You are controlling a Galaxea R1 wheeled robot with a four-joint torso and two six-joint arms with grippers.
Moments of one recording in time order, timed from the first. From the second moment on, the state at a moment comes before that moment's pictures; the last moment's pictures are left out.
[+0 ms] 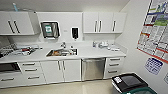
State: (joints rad) left arm 1.43 2.83 -2.36 0.00 -0.03 0.08; right arm -1.50 2.89 -2.39 0.13 0.11 -0.06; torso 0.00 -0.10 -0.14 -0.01
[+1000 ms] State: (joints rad) left arm 1.43 2.83 -2.36 0.00 -0.03 0.08; right arm -1.50 2.89 -2.39 0.13 0.11 -0.06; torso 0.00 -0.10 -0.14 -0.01
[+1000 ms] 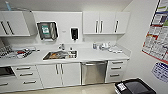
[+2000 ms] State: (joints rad) left arm 1.43 2.83 -2.36 0.00 -0.03 0.08; right arm -1.50 2.88 -2.39 0.13 0.11 -0.06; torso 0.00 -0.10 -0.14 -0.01
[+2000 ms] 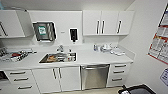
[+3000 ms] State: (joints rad) left arm 1.44 2.84 -2.36 0.00 -0.06 0.08; right arm -1.51 2.89 -2.39 0.13 0.11 -0.06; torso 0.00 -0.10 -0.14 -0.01
